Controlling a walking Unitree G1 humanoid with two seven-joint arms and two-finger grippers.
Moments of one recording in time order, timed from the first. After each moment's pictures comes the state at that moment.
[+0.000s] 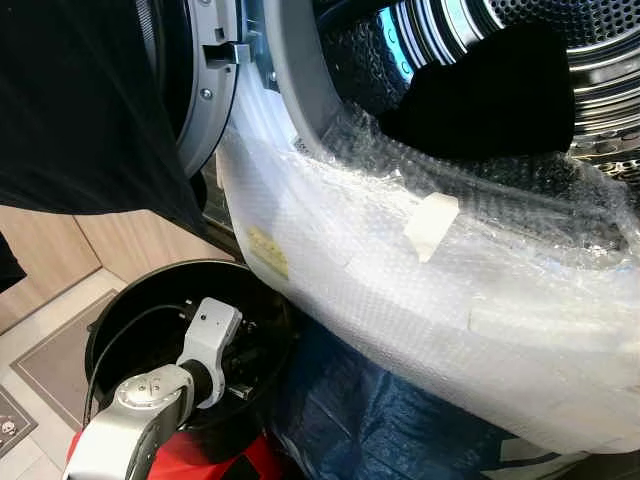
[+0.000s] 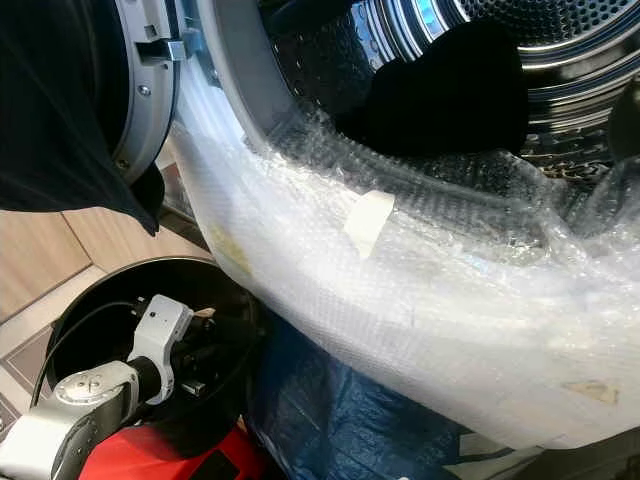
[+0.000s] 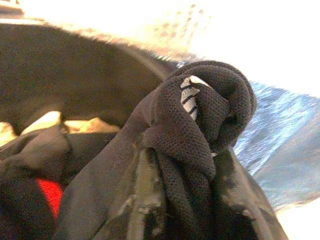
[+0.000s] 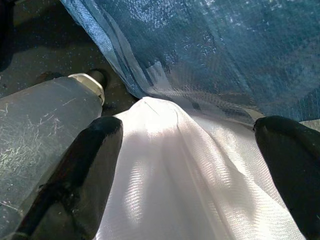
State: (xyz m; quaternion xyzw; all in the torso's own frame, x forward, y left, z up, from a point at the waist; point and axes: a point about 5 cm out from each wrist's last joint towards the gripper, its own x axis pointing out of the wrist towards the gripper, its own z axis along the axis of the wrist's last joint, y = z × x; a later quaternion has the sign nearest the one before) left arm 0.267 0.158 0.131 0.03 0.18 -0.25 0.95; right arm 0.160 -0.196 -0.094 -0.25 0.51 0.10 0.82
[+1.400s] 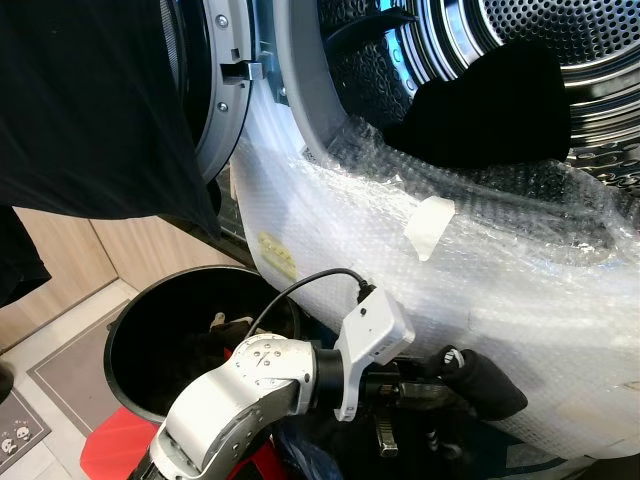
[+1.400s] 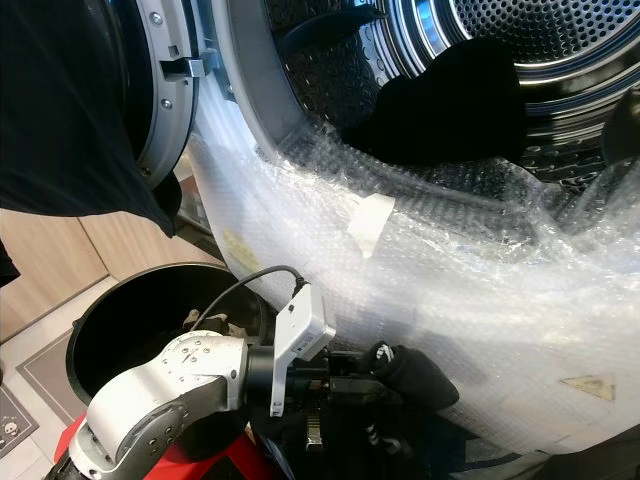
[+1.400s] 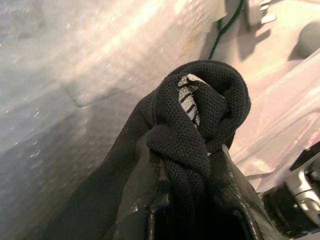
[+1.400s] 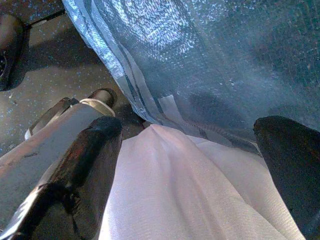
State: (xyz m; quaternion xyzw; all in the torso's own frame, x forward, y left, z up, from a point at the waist) left arm 0.223 0.020 0.207 -0.01 0.03 -0.68 0.73; right arm 0.165 -0.187 -0.093 -0.24 0.50 0.11 0.82
